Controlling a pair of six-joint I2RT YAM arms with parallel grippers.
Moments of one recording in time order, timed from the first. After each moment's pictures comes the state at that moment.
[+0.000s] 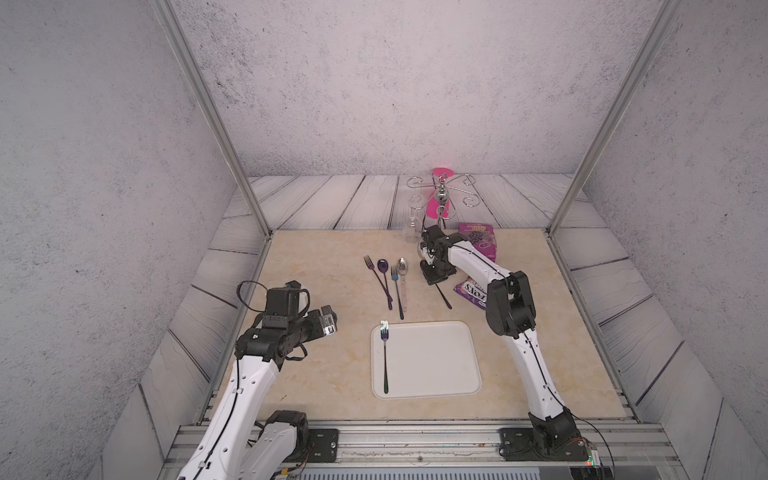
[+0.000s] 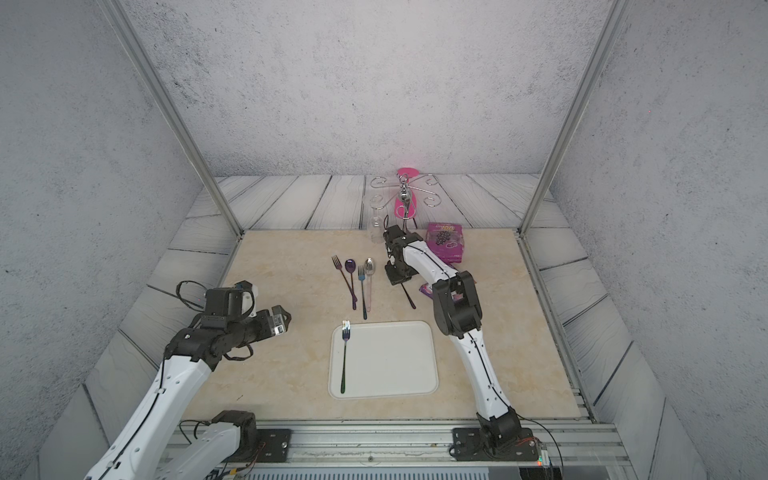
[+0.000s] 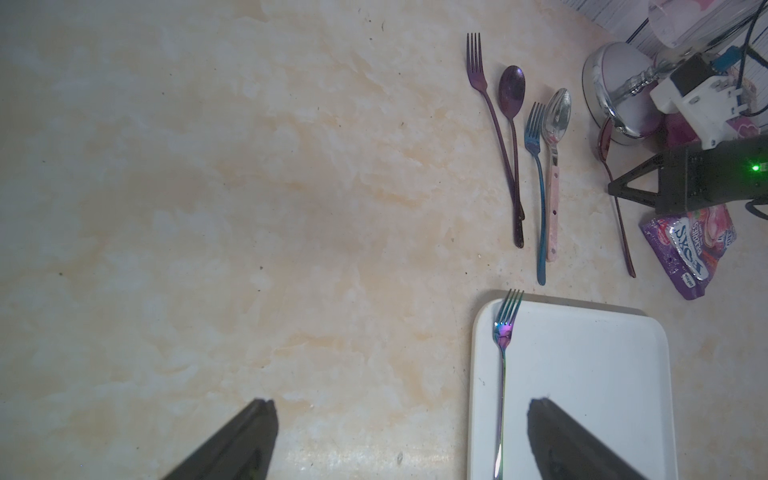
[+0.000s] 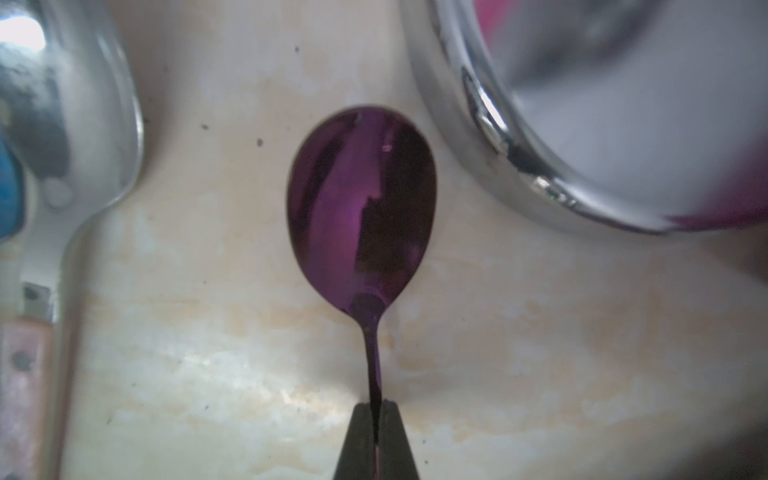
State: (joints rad) left arm -0.11 0.89 0.80 -0.78 0.14 -0.38; right arm 0.47 2.47 2.22 -1.05 0.04 0.05
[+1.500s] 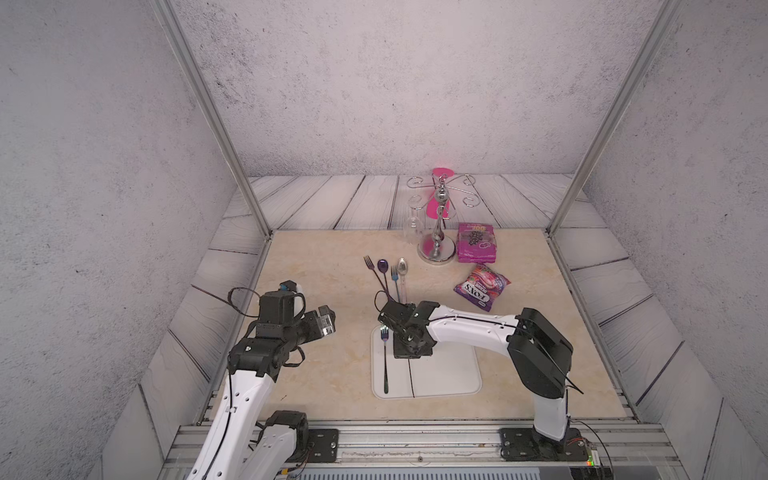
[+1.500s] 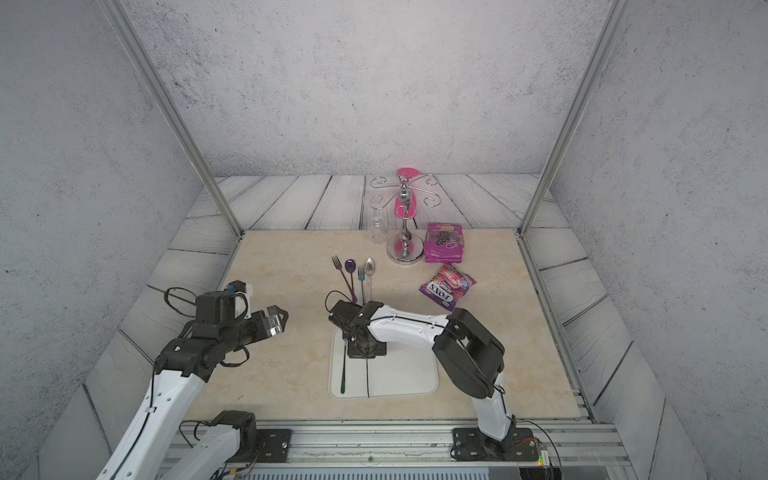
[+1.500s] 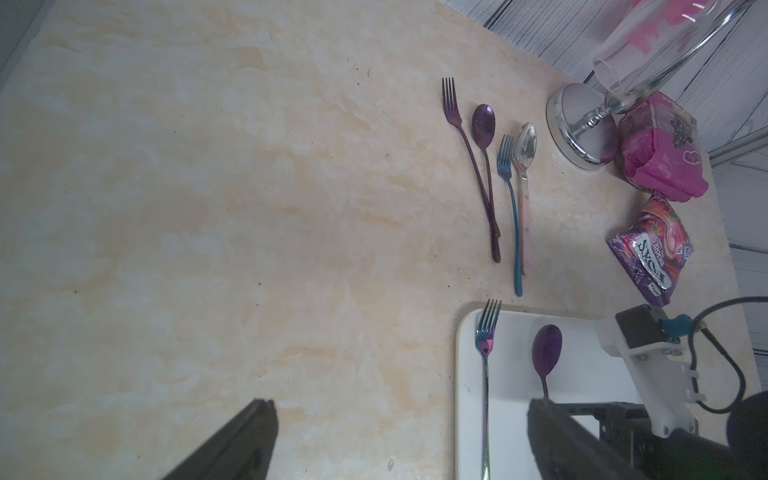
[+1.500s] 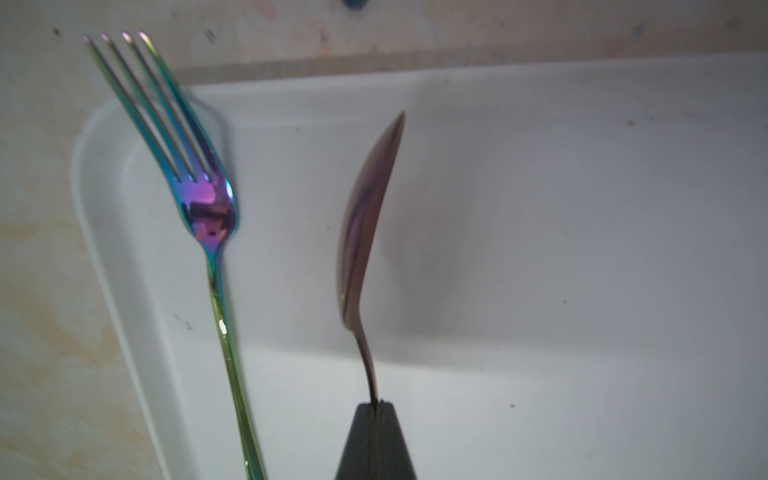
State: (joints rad) left arm -0.11 0.80 0.80 -0.78 0.15 -0.39; right arm 1.03 1.95 1.43 -0.88 0.09 0.97
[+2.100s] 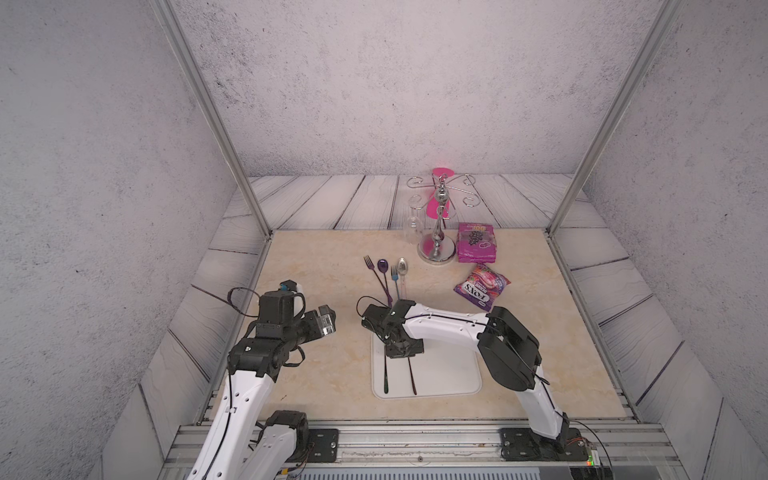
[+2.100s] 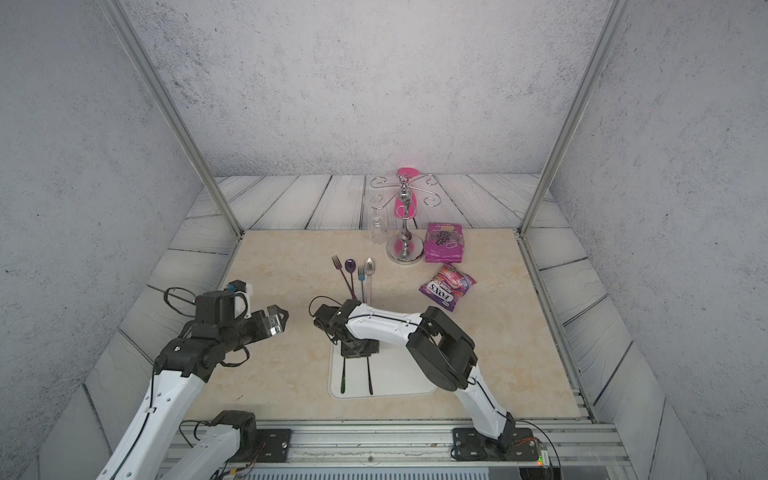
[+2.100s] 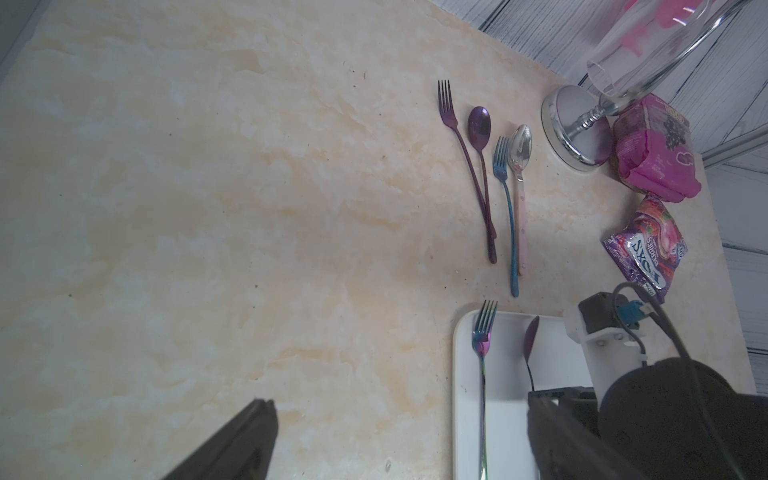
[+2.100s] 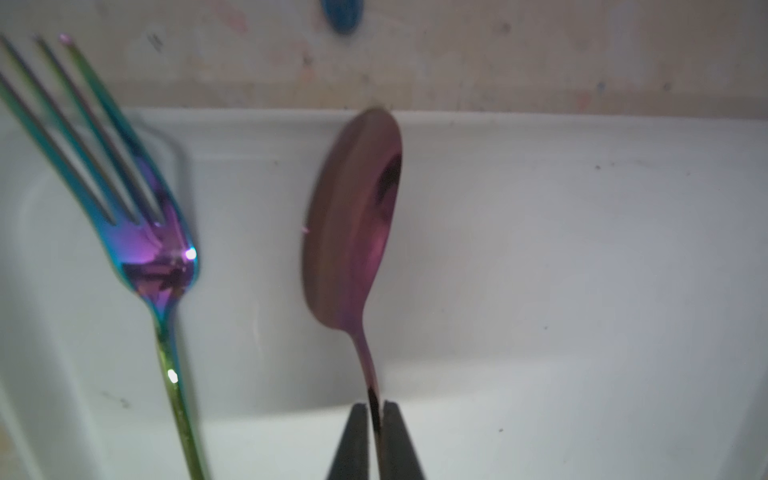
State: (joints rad) left arm -0.11 0.80 0.80 -0.78 0.15 -0.39; right arm 1.07 2.14 1.66 -1.09 0.21 0.98
